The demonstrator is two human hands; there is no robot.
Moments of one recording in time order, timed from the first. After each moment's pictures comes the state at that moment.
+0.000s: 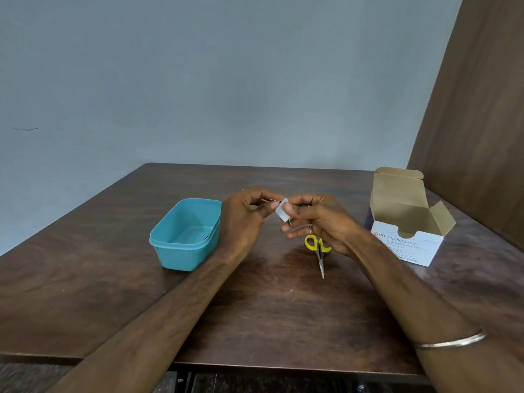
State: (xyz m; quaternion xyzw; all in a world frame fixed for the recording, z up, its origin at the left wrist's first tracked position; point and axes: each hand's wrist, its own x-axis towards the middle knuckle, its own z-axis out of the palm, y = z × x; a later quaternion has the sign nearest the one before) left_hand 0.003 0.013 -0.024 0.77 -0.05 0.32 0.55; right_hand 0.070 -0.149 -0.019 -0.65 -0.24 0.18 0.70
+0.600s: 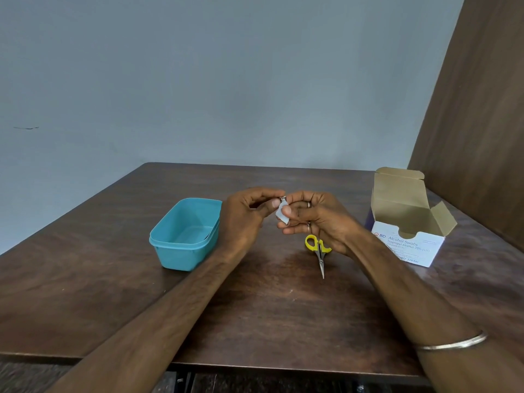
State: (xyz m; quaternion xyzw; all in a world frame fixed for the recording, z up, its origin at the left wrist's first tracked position) left_hand 0.002 0.014 -0.024 0.75 -0.06 0.31 0.58; right_hand 0.066 -0.146 -0.015 -0.62 -0.24 0.19 0.72
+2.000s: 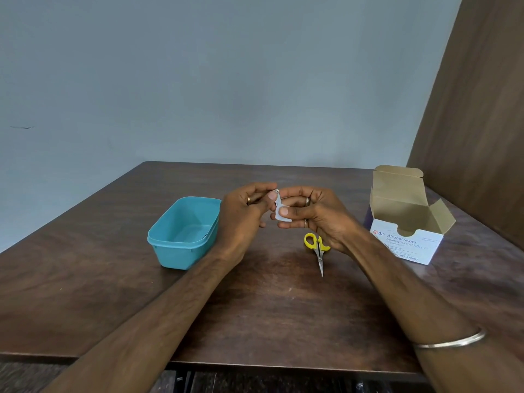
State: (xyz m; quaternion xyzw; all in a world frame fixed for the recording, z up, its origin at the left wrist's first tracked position) left_hand -0.002 0.008 -0.019 0.71 0.00 0.27 0.65; right_hand 0.066 -0.143 -0.015 -0.62 -0.27 0.16 0.72
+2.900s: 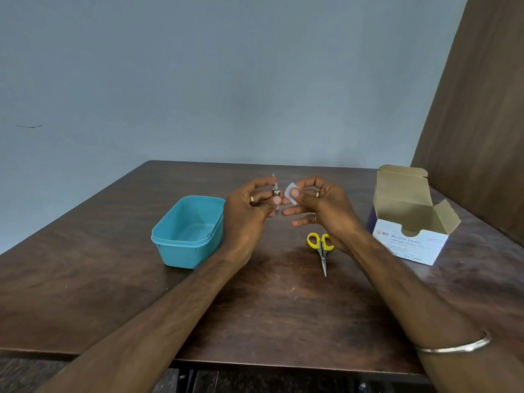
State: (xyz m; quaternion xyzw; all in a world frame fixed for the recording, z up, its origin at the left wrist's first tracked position) left_hand 0.001 0.004 -0.023 0.69 -0.01 0.29 0.66; right_hand 0.066 -0.143 -0.013 -0.65 -0.23 0.06 0.72
